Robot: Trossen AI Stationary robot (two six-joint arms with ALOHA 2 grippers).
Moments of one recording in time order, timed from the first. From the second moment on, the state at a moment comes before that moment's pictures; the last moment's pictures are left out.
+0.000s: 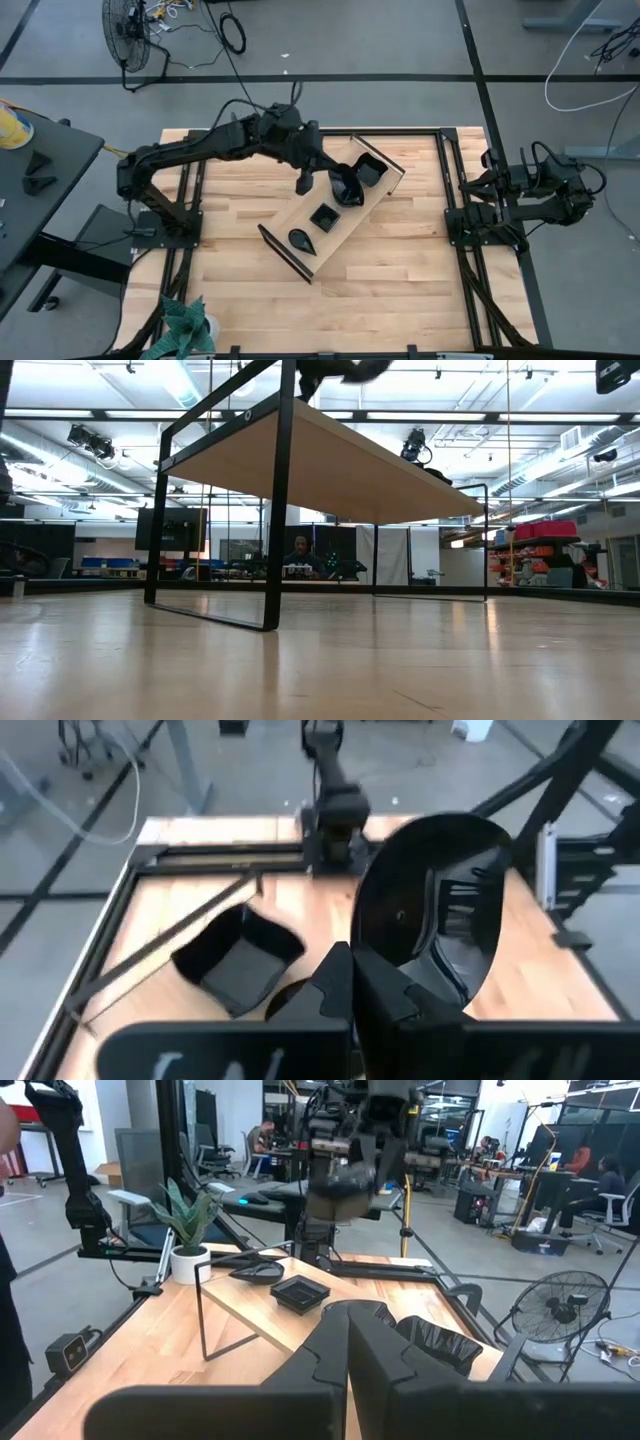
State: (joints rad) left arm 0.24 1.59 1.60 -0.44 0.29 0.12; right arm 0.07 0.01 0.77 -0.81 0.04 -0.09
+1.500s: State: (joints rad) left arm 0.29 1.81 1.61 -0.54 0.31 0.12; right arm 0.07 0.01 0.77 -0.81 0.04 -0.09
